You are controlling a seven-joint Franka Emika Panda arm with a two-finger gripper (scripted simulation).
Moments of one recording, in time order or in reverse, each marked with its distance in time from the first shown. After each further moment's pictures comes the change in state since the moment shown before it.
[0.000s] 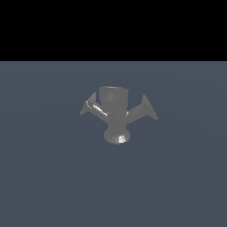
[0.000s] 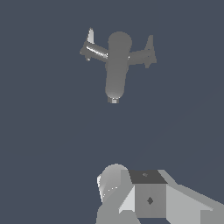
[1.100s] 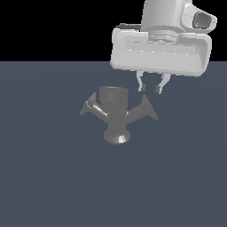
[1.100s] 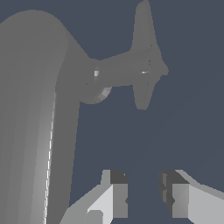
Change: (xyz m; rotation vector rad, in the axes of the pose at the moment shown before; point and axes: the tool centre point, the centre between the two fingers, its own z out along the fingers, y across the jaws) arm 0.147 0.080 0.236 0.089 -0.088 0.131
